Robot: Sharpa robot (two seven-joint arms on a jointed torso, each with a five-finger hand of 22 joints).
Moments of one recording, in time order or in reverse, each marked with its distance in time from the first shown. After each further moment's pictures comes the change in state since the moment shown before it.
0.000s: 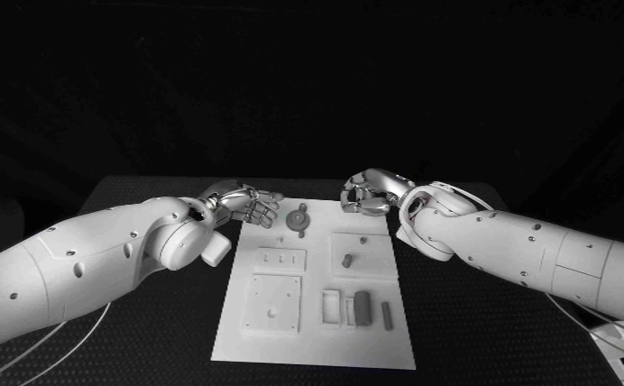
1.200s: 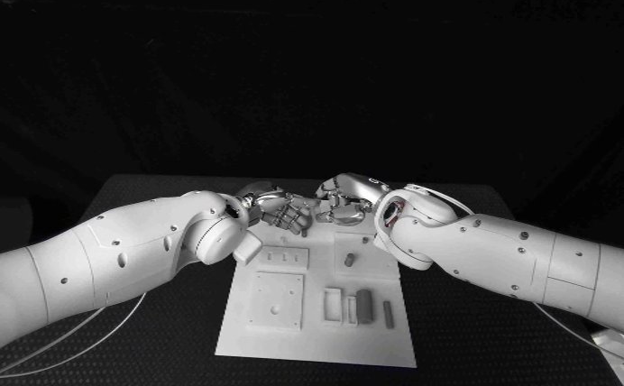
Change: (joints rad) left arm 0.000 0.080 -0.004 0.015 -0.019 0.005 -0.084; left_hand -0.017 0.042 -0.008 -0.031 0.000 0.018 -0.018 -0.012 -0.006 0.002 -0.002 0.000 0.014 0.007 0.000 -0.004 0.018 0.000 0.000 0.000 0.000 0.004; right arm 0.003 0.063 0.000 0.136 -0.078 0.024 -0.094; right_hand 0.000 0.000 0.003 -0.003 0.000 0.006 -0.006 -0.001 0.003 0.004 -0.004 0.000 0.001 0.007 -0.005 0.000 0.000 0.000 0.007 0.000 0.000 0.000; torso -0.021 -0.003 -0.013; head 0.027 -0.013
